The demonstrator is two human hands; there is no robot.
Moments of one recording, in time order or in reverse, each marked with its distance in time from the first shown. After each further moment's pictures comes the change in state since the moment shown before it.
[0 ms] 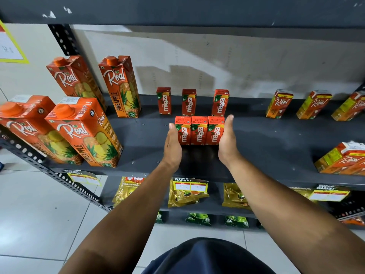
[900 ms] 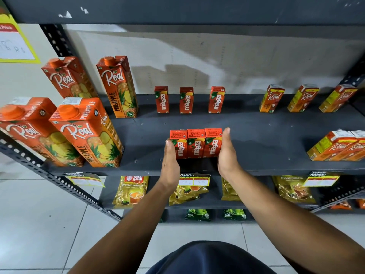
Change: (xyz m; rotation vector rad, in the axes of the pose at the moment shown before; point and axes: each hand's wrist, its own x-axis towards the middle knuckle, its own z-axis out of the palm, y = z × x) left_hand -0.061 -0.006 -0.028 -0.015 -0.054 -0.102; right_hand -0.070 0.008 0.013 0.010 0.022 0.038
